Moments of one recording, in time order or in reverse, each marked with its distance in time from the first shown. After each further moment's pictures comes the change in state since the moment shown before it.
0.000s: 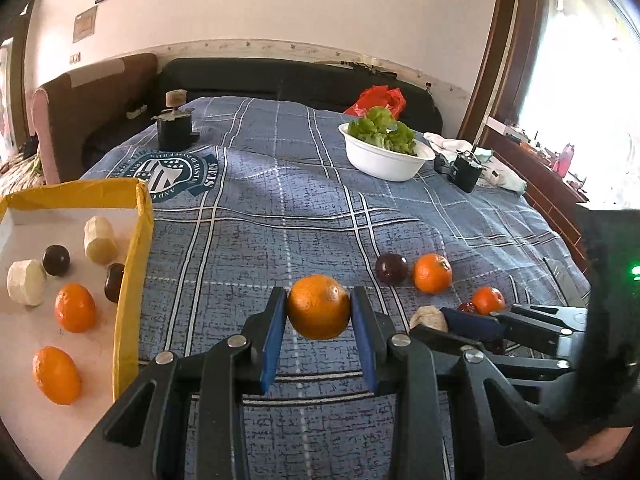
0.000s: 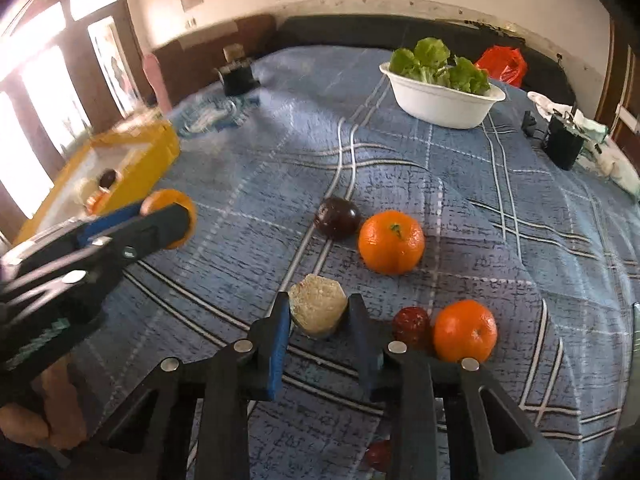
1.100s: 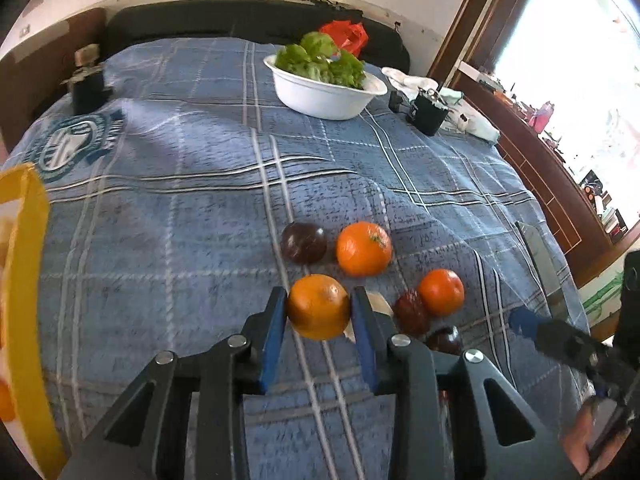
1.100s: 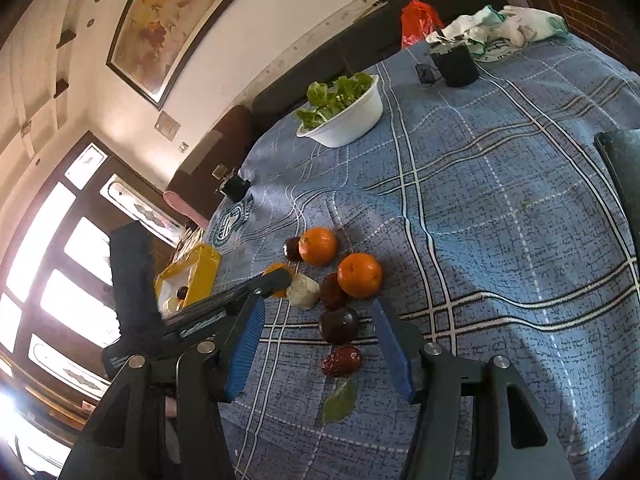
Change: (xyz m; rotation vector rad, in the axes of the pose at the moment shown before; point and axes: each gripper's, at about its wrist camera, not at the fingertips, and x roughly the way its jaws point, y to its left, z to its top) left arm 0.045 -0.048 0.011 0.029 0.243 -0.140; right arm -0.087 -0.097 -0.050 0.483 -0.176 0.286
